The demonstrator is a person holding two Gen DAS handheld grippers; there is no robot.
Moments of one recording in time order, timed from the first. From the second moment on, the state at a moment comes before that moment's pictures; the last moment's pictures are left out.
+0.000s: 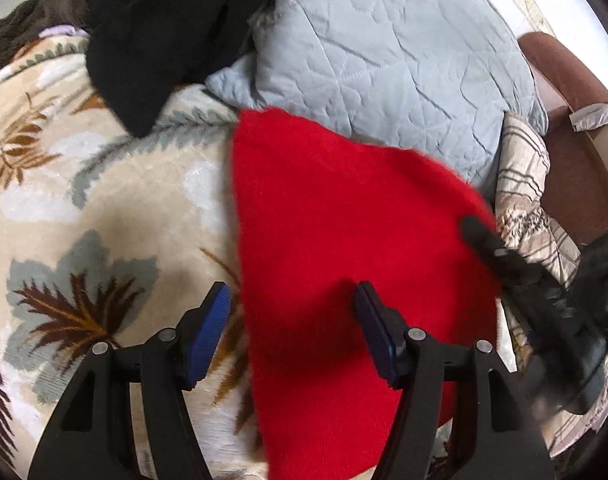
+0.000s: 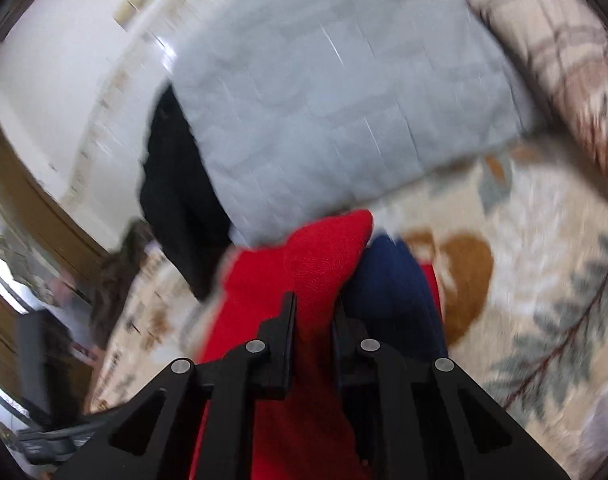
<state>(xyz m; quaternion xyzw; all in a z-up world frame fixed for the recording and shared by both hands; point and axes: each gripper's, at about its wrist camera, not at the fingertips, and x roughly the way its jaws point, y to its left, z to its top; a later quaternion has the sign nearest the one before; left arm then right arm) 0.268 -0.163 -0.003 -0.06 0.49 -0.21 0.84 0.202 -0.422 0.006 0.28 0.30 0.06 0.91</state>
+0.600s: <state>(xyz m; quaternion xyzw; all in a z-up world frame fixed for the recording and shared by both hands) 0.223 -0.138 -0.048 -0.11 0.54 -0.23 0.80 0.140 -0.442 -0.041 0.30 0.38 0.07 0.87</state>
